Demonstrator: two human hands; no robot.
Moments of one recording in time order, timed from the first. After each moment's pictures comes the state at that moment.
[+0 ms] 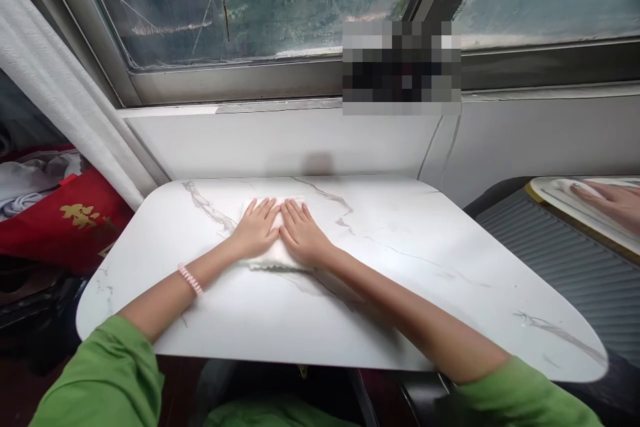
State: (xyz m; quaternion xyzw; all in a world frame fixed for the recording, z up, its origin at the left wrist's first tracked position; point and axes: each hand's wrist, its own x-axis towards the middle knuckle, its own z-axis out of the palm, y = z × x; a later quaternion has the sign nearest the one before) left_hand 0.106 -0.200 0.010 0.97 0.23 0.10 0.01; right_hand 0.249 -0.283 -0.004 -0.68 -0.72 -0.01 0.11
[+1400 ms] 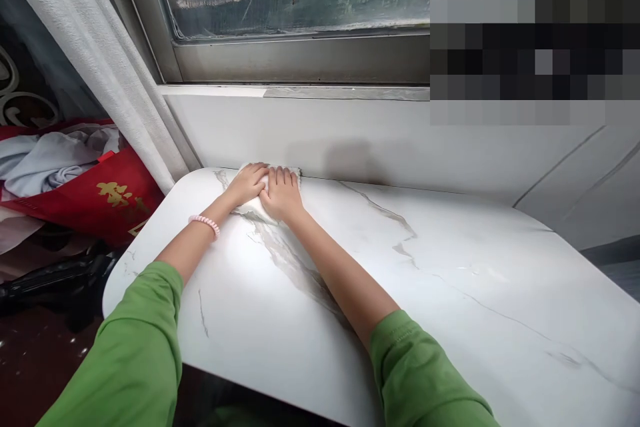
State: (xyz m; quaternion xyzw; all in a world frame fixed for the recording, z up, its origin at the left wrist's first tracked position) left_hand 0.062 -0.047 0.006 0.94 0.30 0.17 0.03; right_hand 0.177 -0.132 -0.003 -0.71 -0.69 -0.01 0.16
